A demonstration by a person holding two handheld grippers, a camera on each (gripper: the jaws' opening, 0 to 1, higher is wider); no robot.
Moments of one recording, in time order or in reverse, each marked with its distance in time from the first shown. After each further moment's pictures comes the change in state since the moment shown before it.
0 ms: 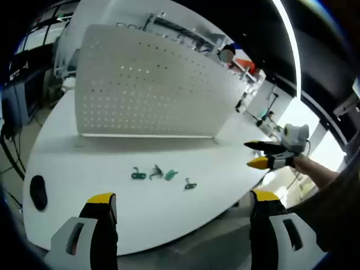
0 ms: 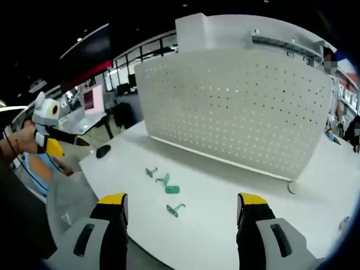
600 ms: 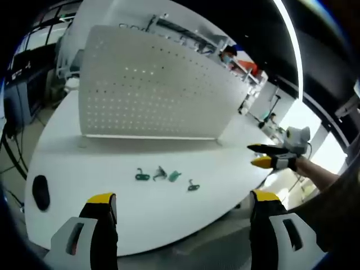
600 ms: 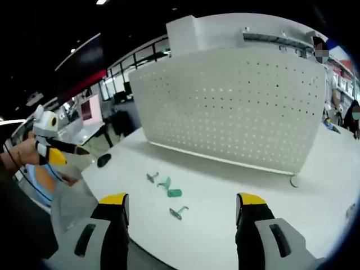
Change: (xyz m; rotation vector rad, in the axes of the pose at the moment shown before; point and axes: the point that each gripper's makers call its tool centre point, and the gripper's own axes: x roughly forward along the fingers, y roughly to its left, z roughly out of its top) left arm -0.004 0.008 0.003 -0.008 -0.012 0.017; right arm -0.003 -0.003 0.002 0.076 -0.030 -0.001
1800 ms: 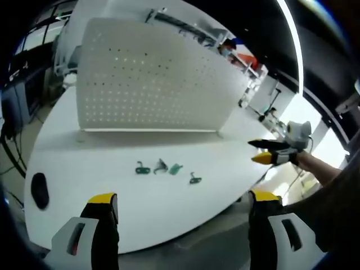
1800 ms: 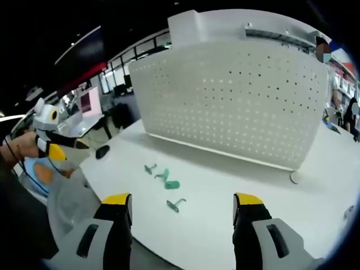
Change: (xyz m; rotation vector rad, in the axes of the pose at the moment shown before) left arm 0.009 0.006 -0.014 0.011 0.053 -0.001; right arm 0.005 -0.003 -0.016 -0.024 0.052 0.002
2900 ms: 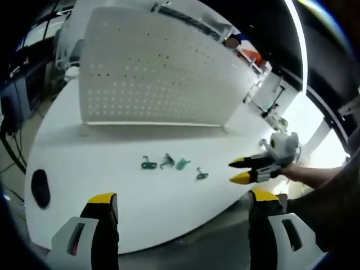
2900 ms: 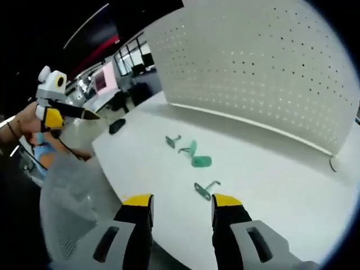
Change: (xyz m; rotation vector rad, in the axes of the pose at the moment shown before) left arm 0.008 0.018 -0.005 -0.019 0.051 0.016; right arm 0.076 0.050 -0.063 -0.008 0.162 0.181
